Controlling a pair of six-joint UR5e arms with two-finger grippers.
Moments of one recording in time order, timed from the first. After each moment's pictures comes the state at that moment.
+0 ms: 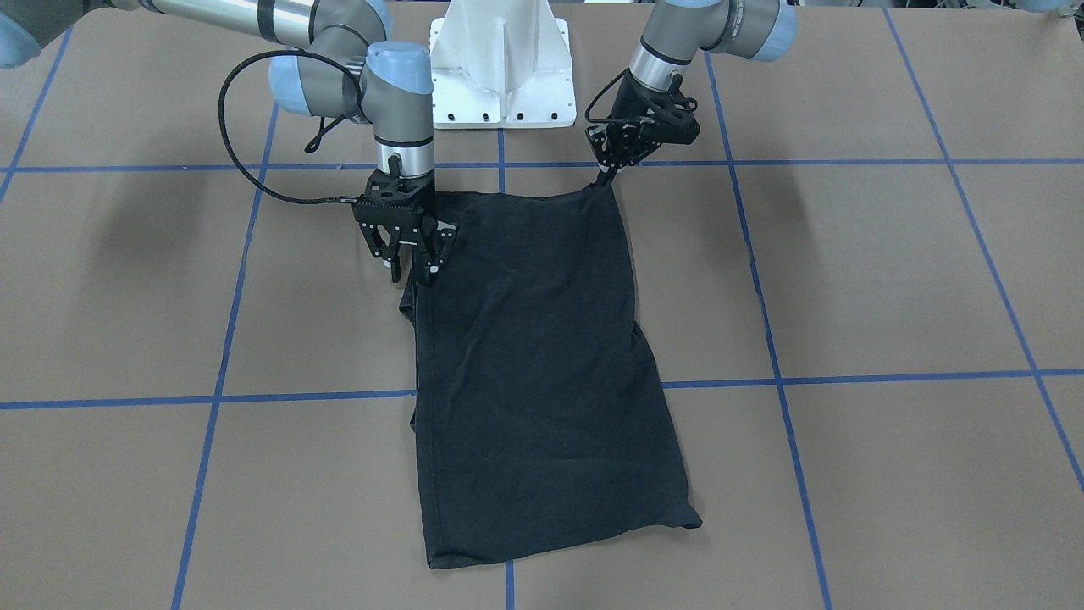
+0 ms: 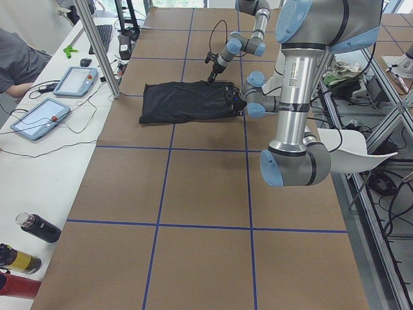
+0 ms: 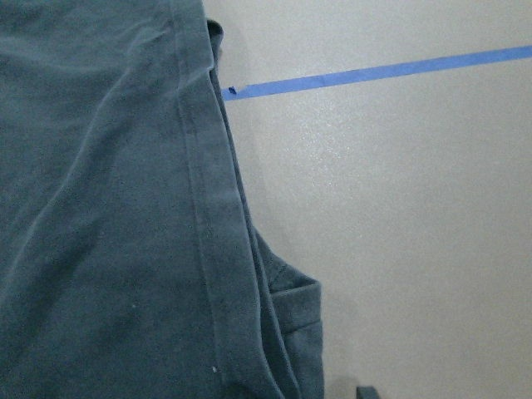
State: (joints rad) left arm -0.19 -1.75 -1.99 -2.08 -1.46 -1.69; right arm 0.30 -1.09 1.70 -1.40 1.26 1.54
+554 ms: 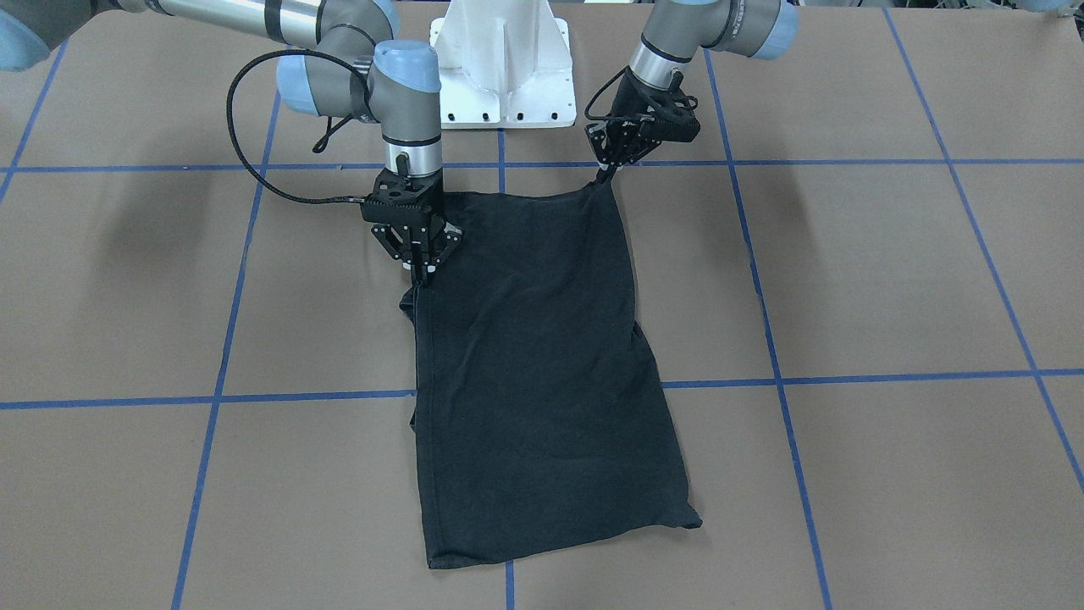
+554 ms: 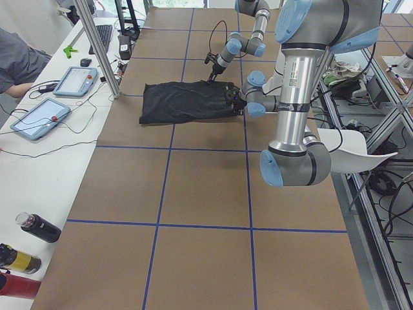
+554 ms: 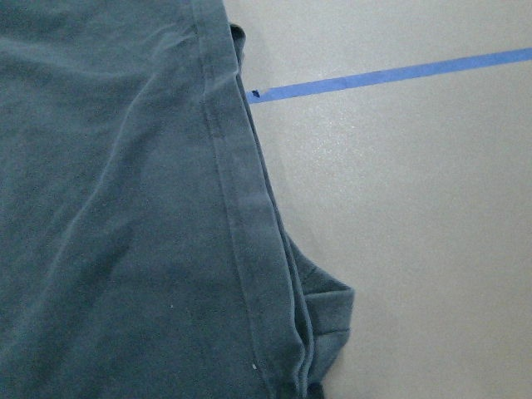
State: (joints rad) left arm -0.19 -1.75 -2.00 -2.08 -1.46 -1.69; right arm 0.30 -1.06 1.69 -1.40 1.26 1.54
